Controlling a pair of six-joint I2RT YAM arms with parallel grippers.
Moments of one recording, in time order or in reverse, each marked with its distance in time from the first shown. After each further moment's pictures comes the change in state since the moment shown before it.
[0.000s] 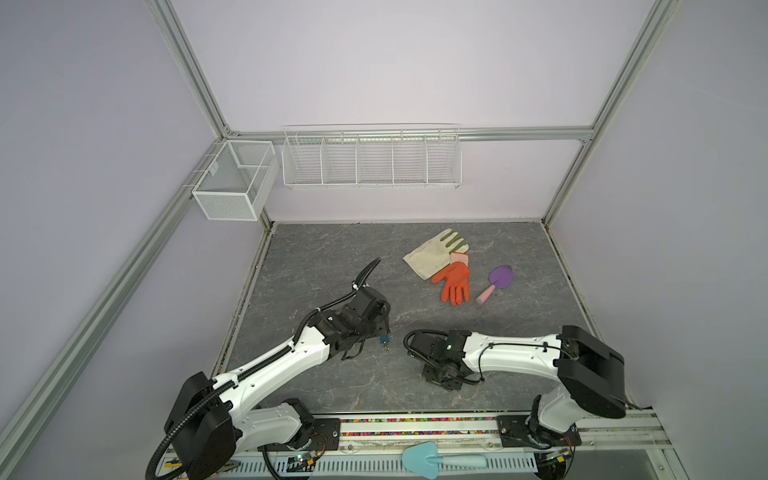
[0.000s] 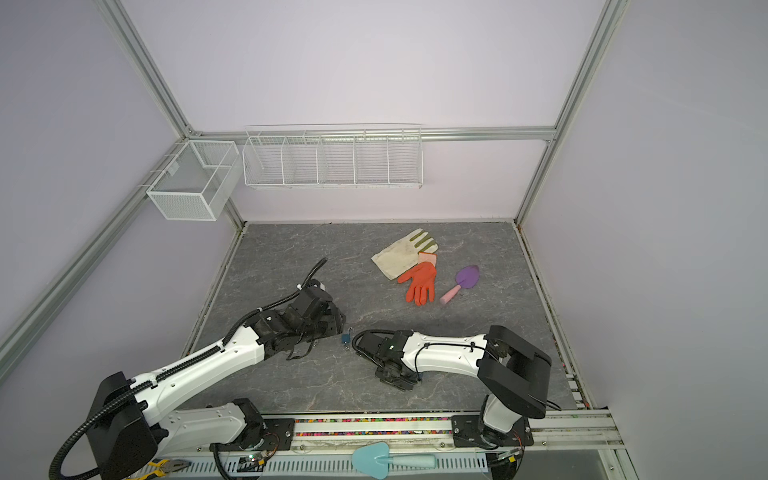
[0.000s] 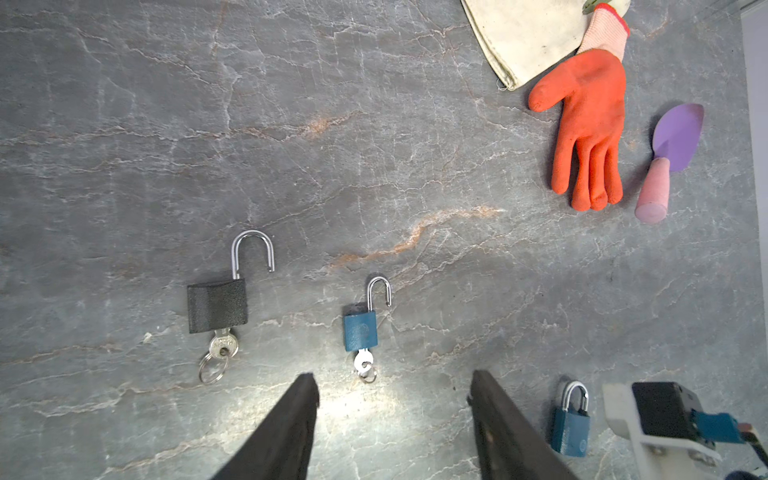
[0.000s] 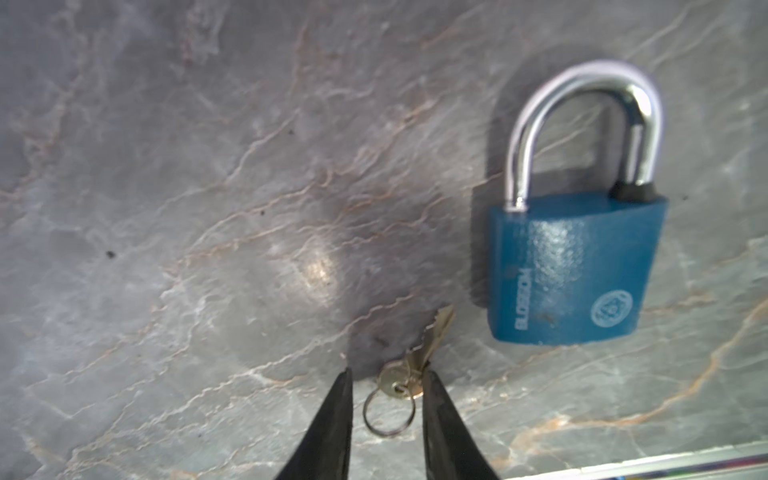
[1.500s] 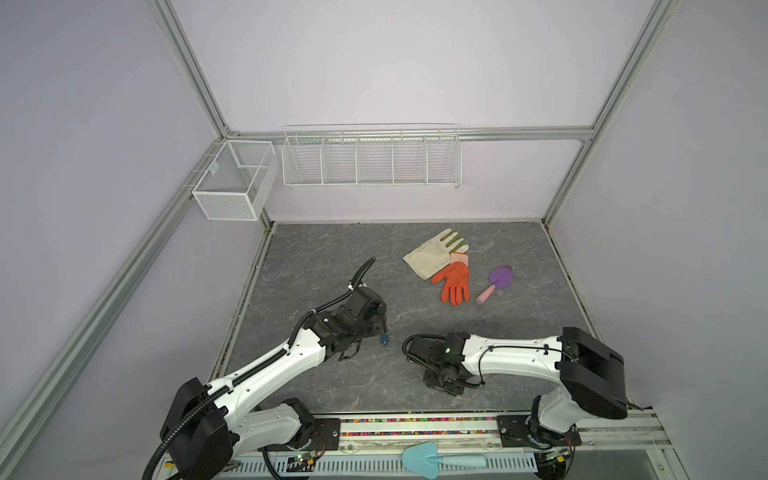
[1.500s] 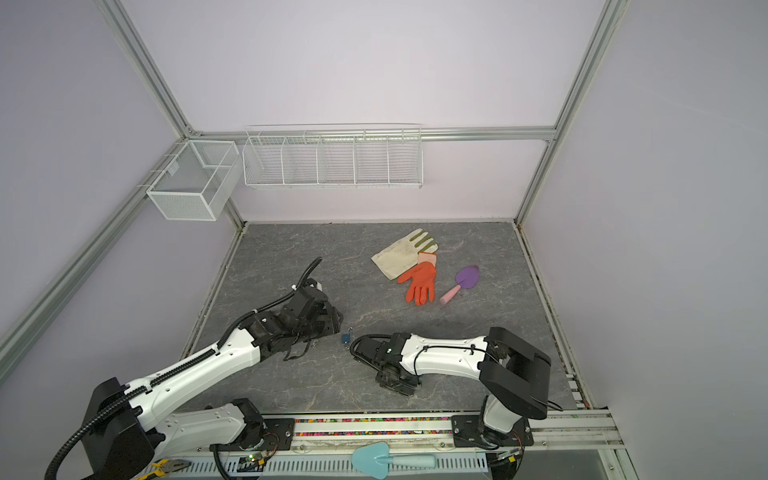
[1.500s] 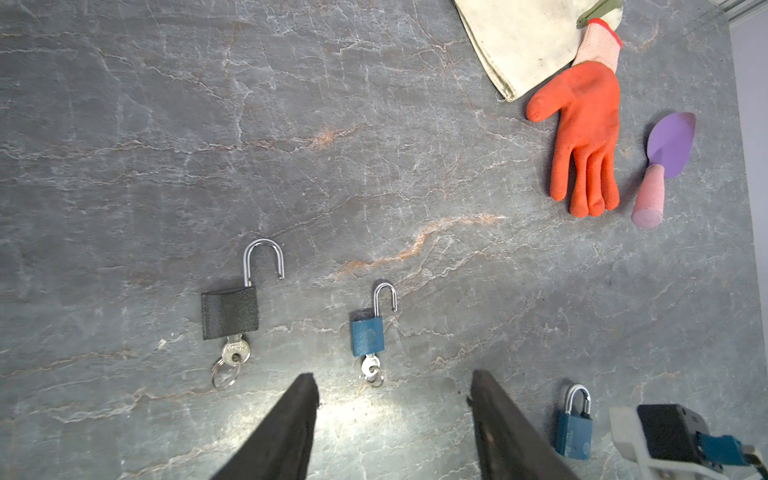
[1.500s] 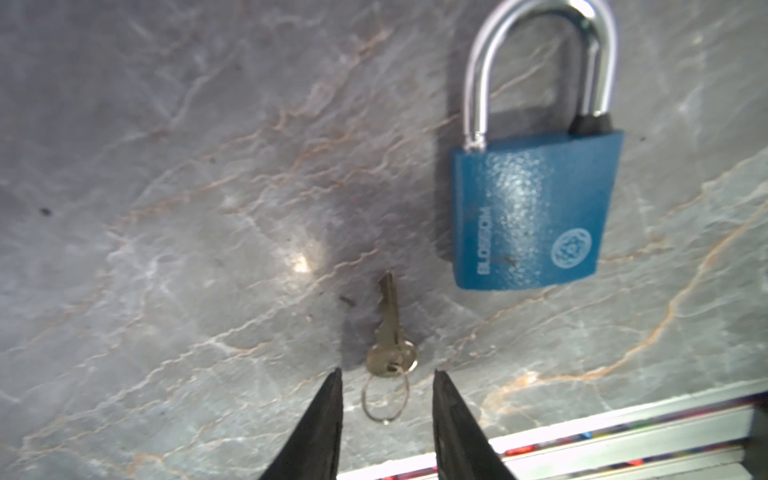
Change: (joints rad) left arm 0.020 -0.036 -0.018 0.008 0.001 0.029; right arm 0.034 -0.005 0.015 -0.060 -0.019 0.040
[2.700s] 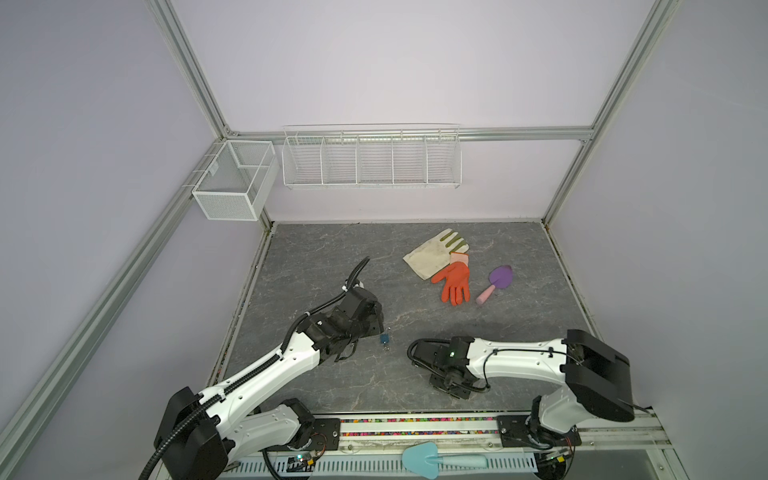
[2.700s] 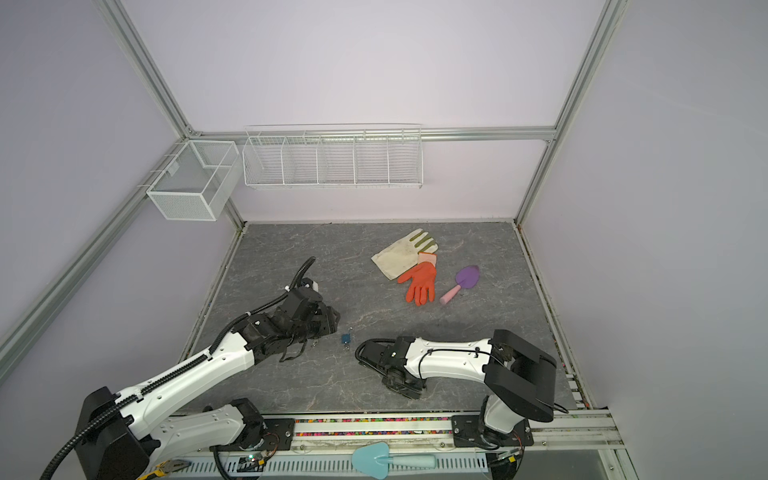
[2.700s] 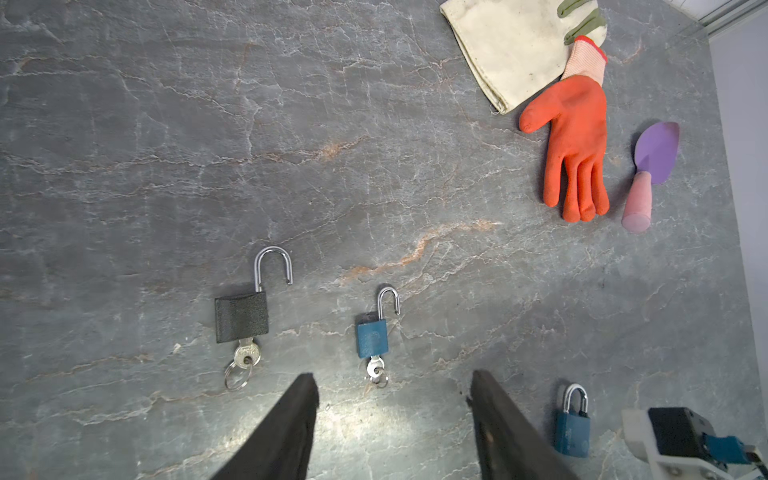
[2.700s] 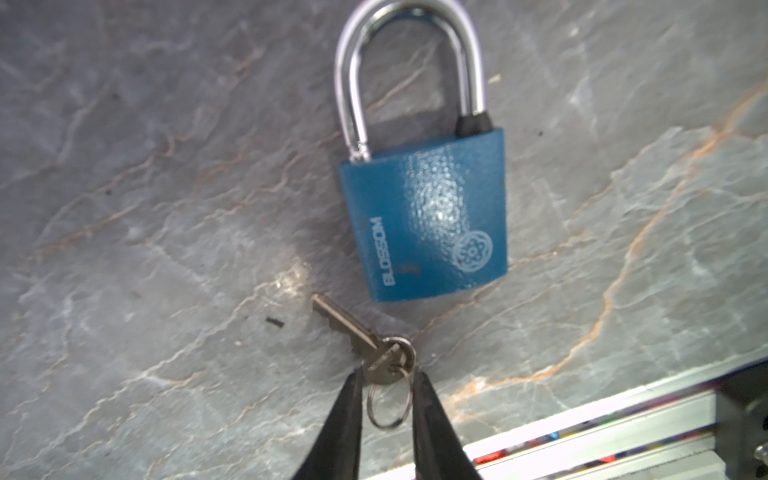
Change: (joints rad) left arm 0.018 -0.048 -0.016 0.000 0.000 0.022; right arm 0.010 -0.032 -0.055 -0.027 0.023 0.065
